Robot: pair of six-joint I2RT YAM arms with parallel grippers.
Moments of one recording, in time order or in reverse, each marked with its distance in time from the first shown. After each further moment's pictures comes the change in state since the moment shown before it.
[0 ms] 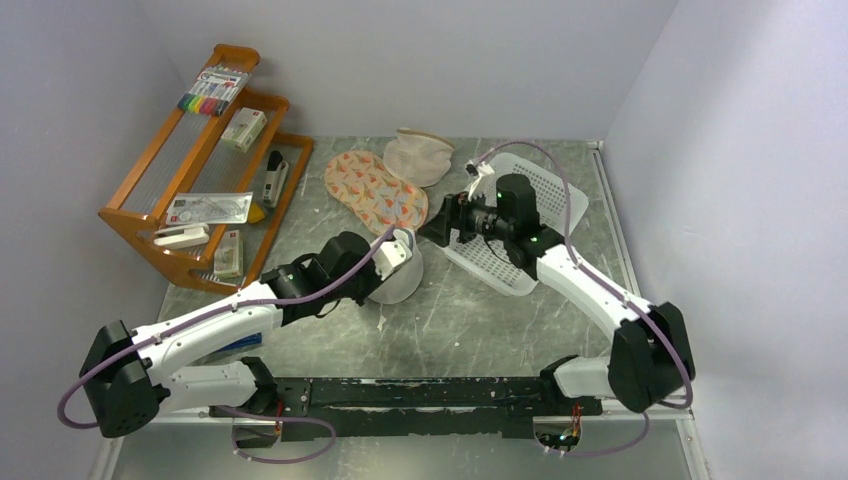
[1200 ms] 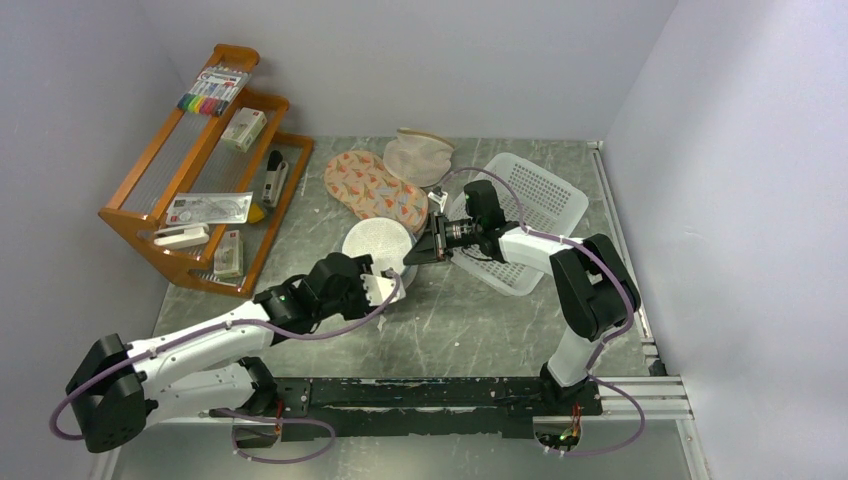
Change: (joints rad) left arm 0.003 -0.101 -0.216 0.148 -0.051 0.420; right arm 0.003 0.383 0.027 0.146 -0.490 0.298
